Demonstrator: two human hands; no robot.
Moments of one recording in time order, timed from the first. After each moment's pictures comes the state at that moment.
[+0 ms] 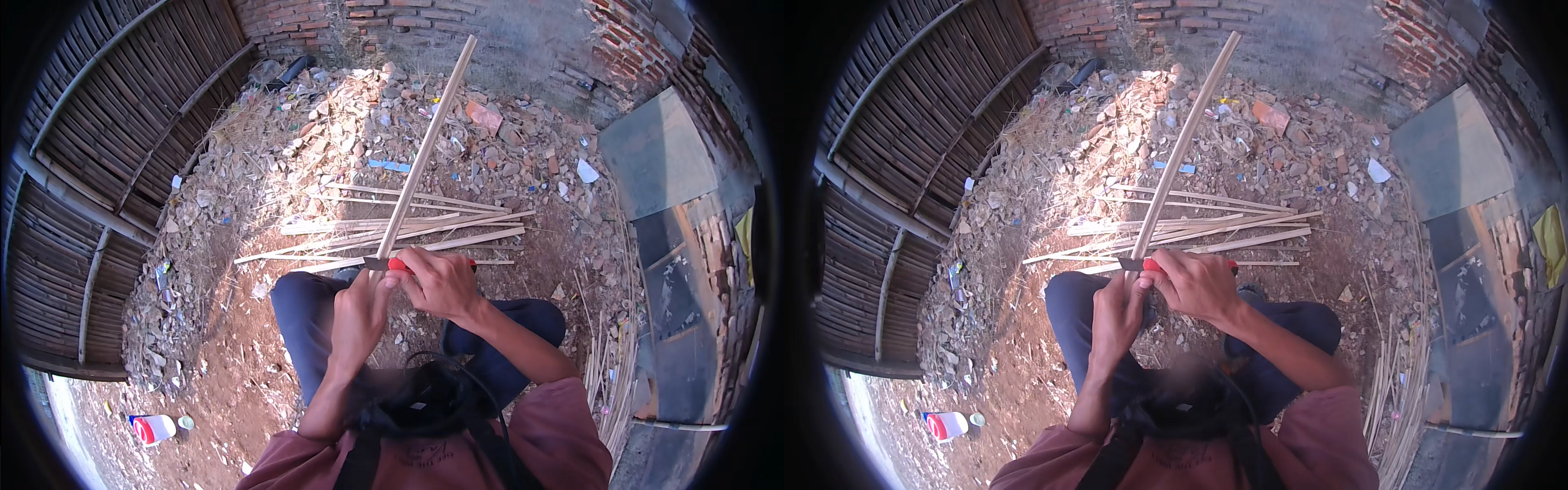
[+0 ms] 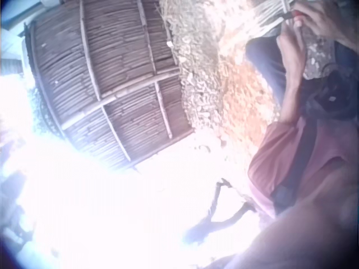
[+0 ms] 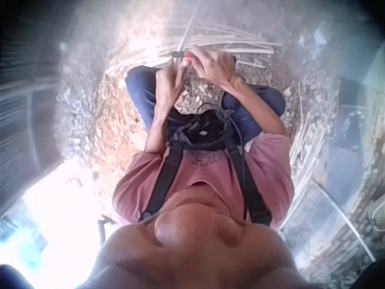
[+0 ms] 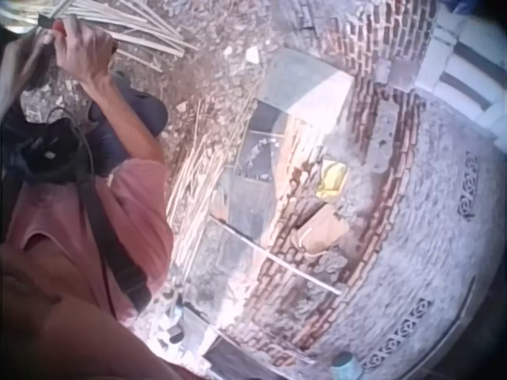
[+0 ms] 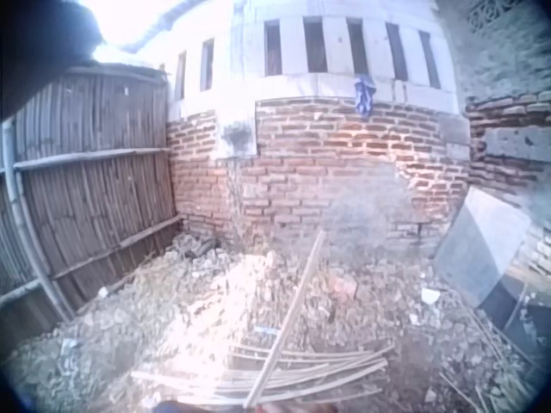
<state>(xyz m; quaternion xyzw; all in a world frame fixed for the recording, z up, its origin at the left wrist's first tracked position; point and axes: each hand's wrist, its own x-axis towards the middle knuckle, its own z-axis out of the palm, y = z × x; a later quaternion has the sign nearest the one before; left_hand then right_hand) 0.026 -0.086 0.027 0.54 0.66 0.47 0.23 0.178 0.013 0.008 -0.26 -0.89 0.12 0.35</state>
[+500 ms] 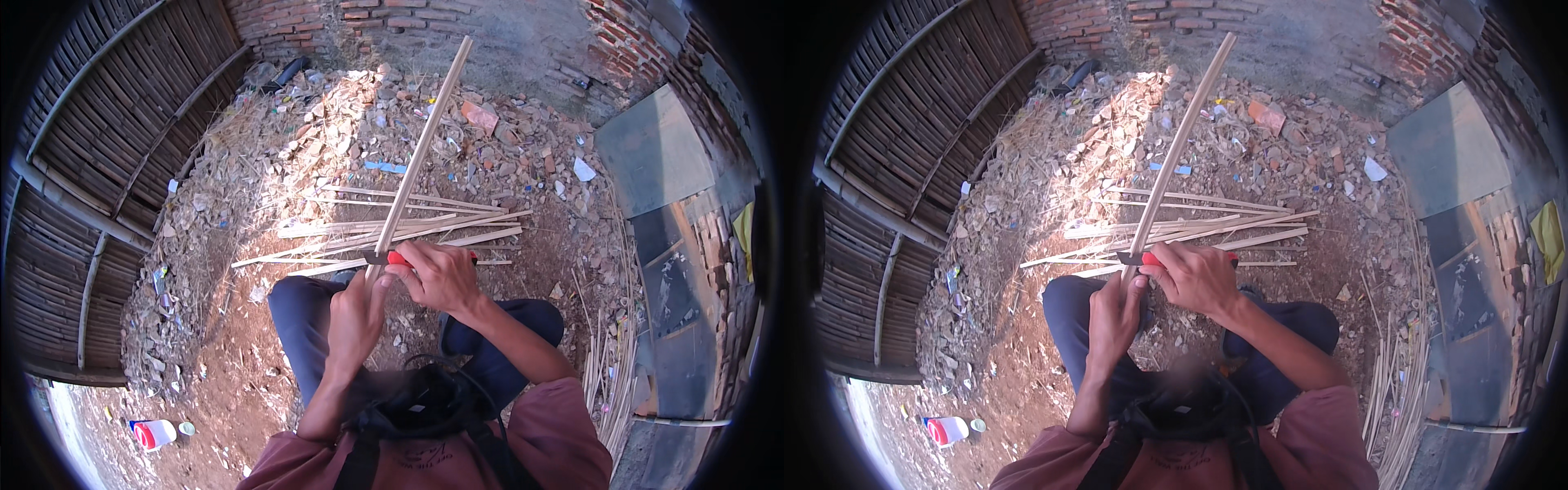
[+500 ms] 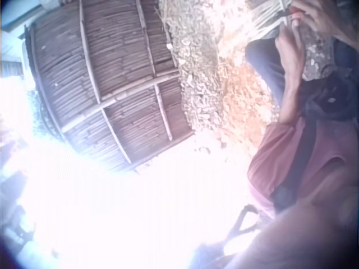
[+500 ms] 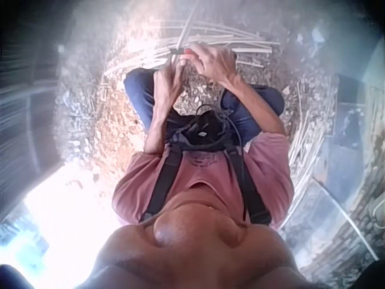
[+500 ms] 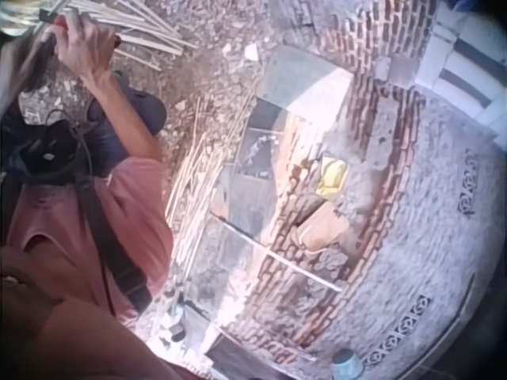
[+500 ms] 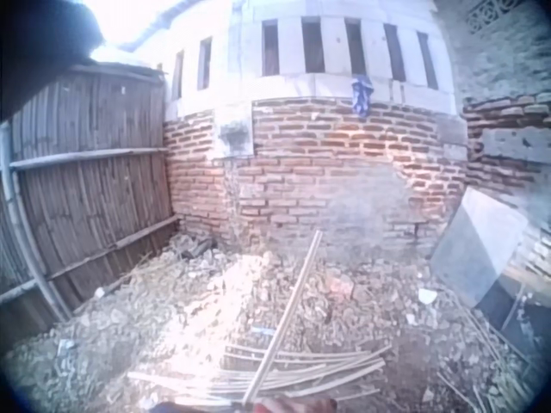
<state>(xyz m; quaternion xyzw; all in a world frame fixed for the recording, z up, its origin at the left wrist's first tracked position) 0.026 -0.087 0.029 0.54 0.68 0.44 0.22 0.177 0.022 0.015 -0.27 -0.89 0.08 0.35</state>
